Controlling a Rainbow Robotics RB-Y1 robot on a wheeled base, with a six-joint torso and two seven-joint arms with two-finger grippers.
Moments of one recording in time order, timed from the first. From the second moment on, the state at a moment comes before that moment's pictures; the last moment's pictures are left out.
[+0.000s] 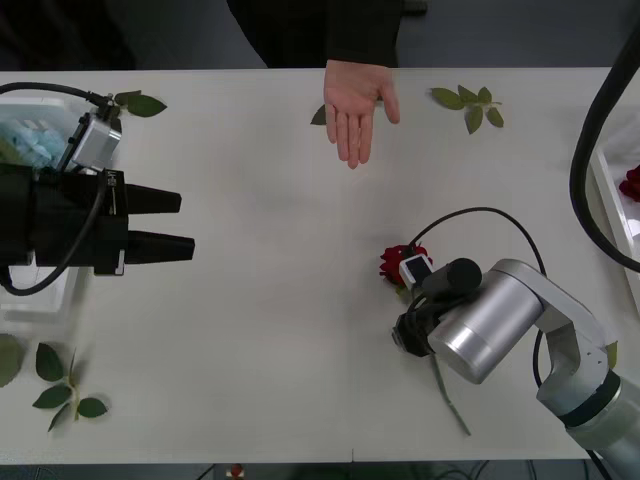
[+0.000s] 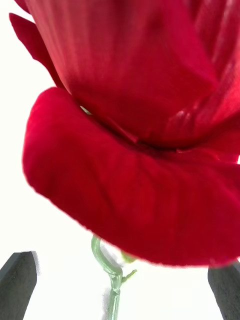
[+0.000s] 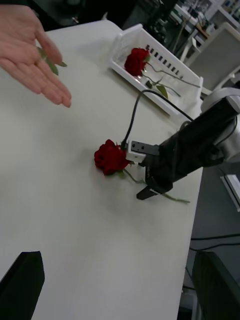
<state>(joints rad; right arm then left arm) -0.25 -0.50 0.62 -1.82 -0.26 1.36 1.19 -0.17 0.73 0.15 -2.01 1.71 1.35 -2.17</state>
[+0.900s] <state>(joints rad) -0.25 -0.50 0.64 -1.80 -0.26 1.32 1.19 -0.24 0.57 0.22 -1.99 1.66 1.53 -2.17</state>
